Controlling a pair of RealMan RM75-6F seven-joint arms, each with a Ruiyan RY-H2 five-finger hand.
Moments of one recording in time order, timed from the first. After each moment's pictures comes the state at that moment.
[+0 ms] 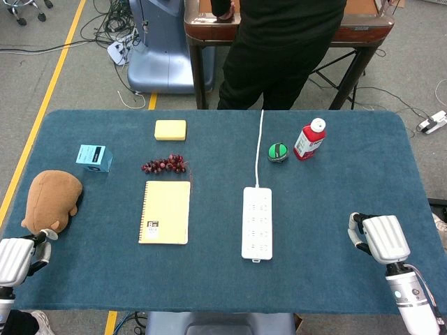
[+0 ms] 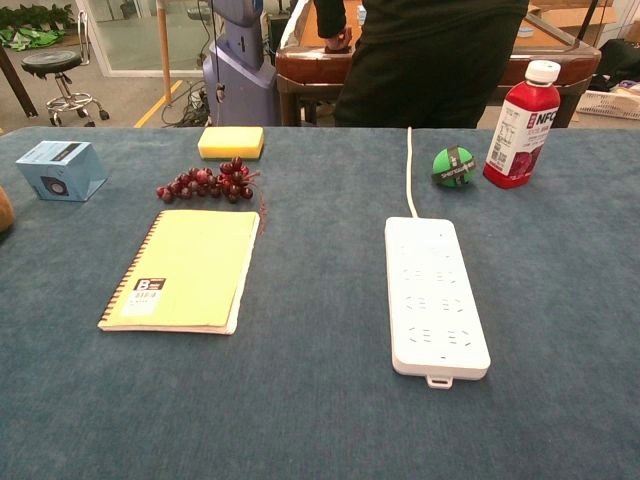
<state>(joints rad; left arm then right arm) -0.12 -1.25 0.01 -1.25 1.59 1.51 -0.15 0.18 -1.24 0.04 -1.52 -1.55 1.41 -0.15</state>
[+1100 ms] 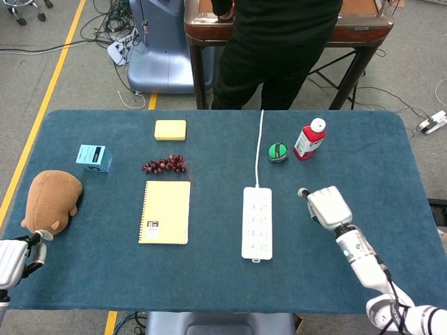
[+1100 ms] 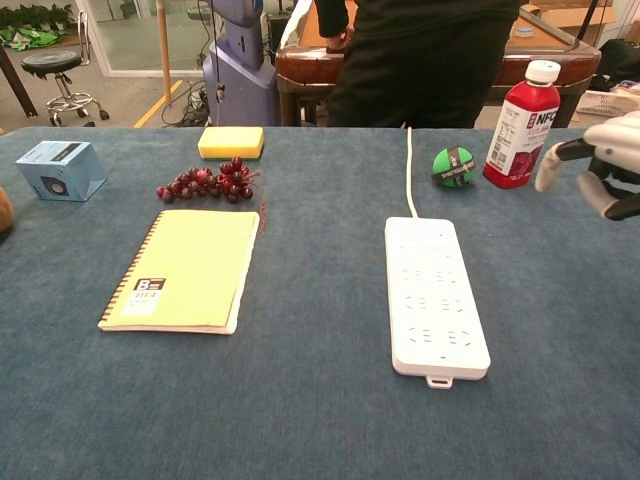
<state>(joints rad) -0.11 -1.23 0.00 -1.26 1.59 1.54 -0.17 0.50 -1.32 0.17 -1.57 -1.30 0.99 -0.50</state>
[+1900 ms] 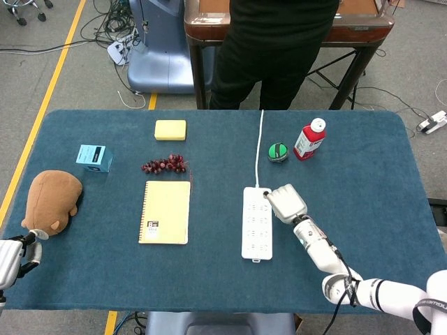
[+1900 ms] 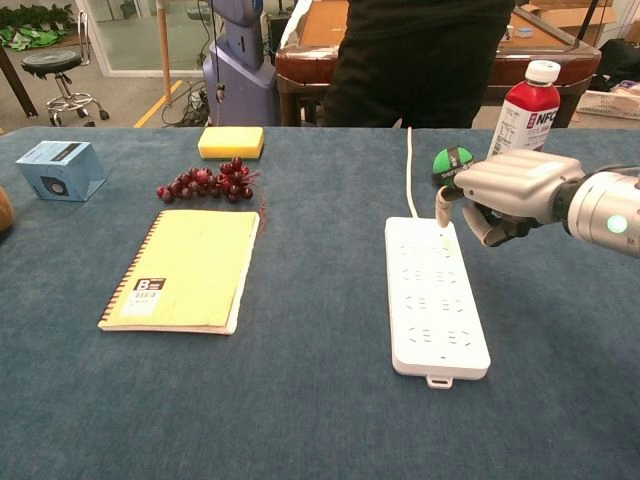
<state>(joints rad) -0.10 -1.23 0.00 -1.26 1.58 1.55 -0.18 0.72 -1.53 0.16 -1.47 -1.01 0.86 -0.73</state>
